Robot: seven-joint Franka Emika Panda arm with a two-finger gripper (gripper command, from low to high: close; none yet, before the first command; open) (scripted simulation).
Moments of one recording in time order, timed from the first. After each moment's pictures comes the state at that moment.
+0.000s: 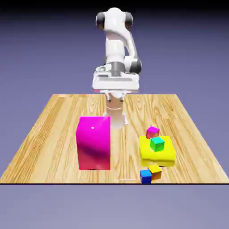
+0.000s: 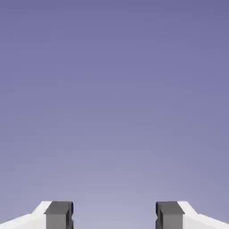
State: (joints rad) arm 0.00 -0.54 0.01 -2.79 0.01 3.02 0.69
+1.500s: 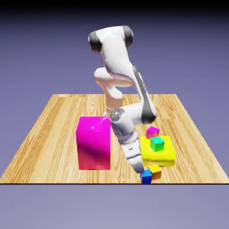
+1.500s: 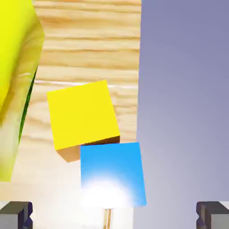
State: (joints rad) arm -0.26 0.47 0.42 -2.20 0.48 2.57 -1.23
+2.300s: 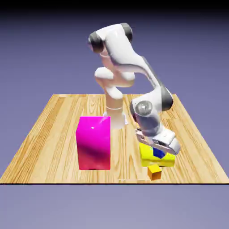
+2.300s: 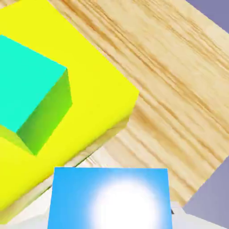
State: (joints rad) arm -0.40 0.41 0.77 -2.11 0.11 2.19 -1.65
